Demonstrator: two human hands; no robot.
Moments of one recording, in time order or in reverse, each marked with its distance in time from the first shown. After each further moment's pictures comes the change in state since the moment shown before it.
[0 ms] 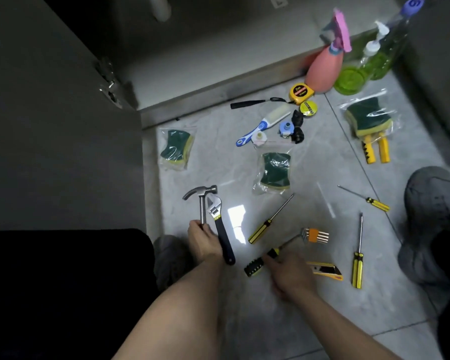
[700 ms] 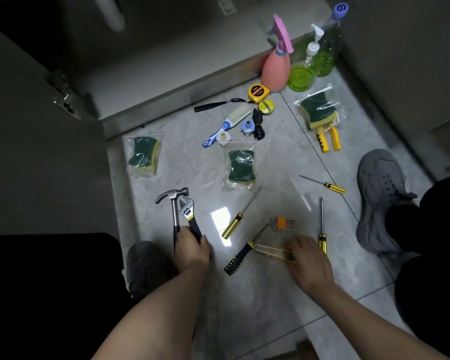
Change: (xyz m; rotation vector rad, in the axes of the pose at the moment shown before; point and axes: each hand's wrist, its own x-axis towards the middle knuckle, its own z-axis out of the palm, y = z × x) left_hand -0.037 0.004 -0.003 0.358 -0.194 0.139; right_hand -0.003 0.084 -0.060 -0.519 0.221 -0.343
